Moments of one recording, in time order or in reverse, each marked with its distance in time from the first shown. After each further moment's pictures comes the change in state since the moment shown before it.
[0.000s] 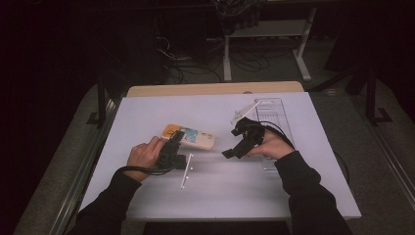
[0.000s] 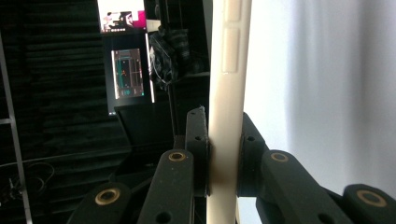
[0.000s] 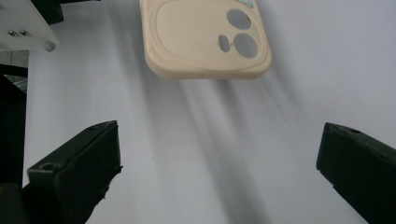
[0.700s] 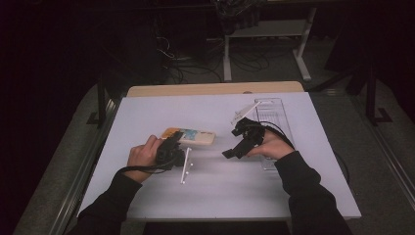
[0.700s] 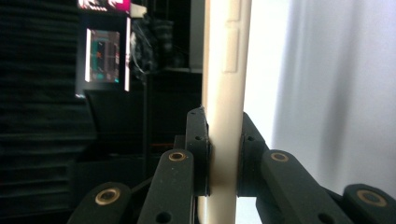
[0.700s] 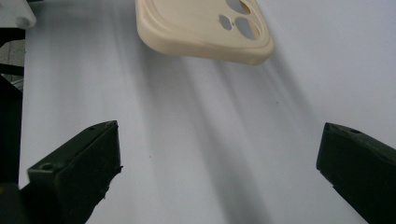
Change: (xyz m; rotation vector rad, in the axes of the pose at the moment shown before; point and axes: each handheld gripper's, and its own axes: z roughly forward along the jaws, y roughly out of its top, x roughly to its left) left arm 0.010 -0.004 0.001 0.011 -0.111 -0.193; right arm -0.001 -0.001 0.001 0.000 -0.004 -0.009
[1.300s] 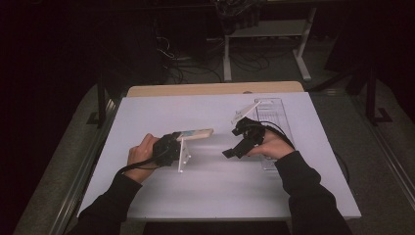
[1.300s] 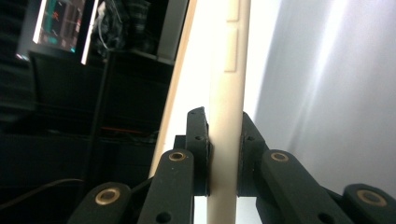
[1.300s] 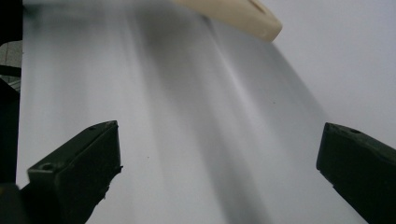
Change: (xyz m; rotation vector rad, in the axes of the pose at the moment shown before) left arm 0.014 -0.007 0.004 -0.001 -0.129 -0.270; right arm 0.000 0.000 -0.001 0.000 -0.001 0.011
